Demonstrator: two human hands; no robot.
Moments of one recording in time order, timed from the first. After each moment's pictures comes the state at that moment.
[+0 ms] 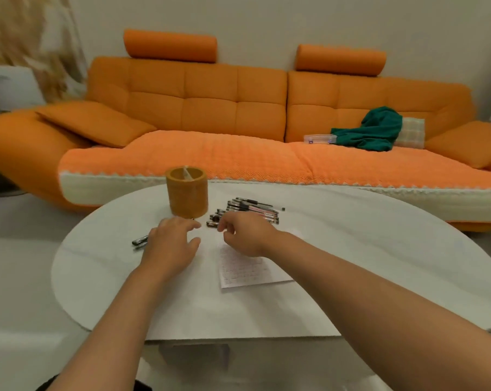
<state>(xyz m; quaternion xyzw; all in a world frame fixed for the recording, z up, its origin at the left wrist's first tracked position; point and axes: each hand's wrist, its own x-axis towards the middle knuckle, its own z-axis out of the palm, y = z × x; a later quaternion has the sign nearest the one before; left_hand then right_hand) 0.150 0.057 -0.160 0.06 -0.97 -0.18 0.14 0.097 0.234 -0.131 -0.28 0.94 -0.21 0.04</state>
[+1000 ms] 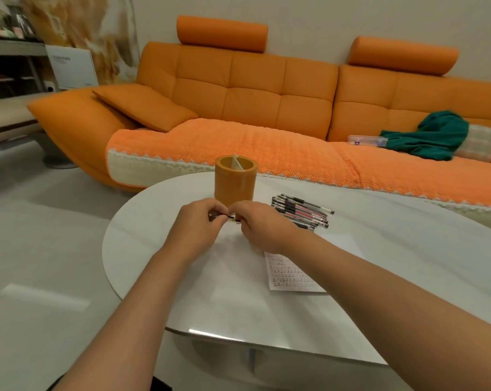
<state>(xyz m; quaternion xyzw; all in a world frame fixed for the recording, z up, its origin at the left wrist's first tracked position) 0.151 0.010 -0.156 0.08 -0.90 -0.38 0.20 0.073 0.162 -0.153 -0.43 0.89 -0.17 -0.03</state>
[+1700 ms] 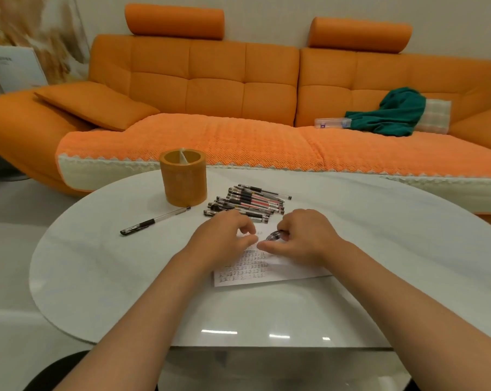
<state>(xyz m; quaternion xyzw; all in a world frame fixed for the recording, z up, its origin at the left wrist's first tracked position) 0.113 0.126 -0.173 -0.09 -0.97 -0.23 0.06 0.077 0.324 -0.165 -0.28 0.95 -0.07 -0.11</state>
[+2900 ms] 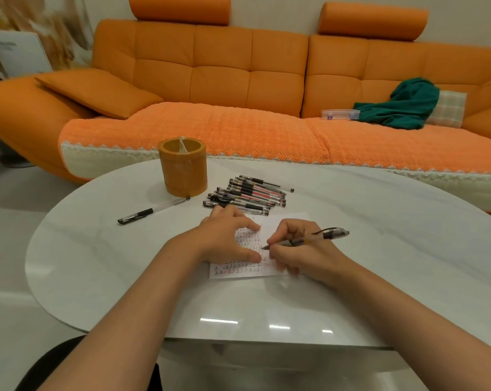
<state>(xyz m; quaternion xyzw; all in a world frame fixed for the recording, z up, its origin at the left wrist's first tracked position) 0.113 0.124 -0.170 -0.10 -0.97 -0.19 -0.10 0.119 0.332 -0.174 -0.20 0.77 -0.59 0.14</state>
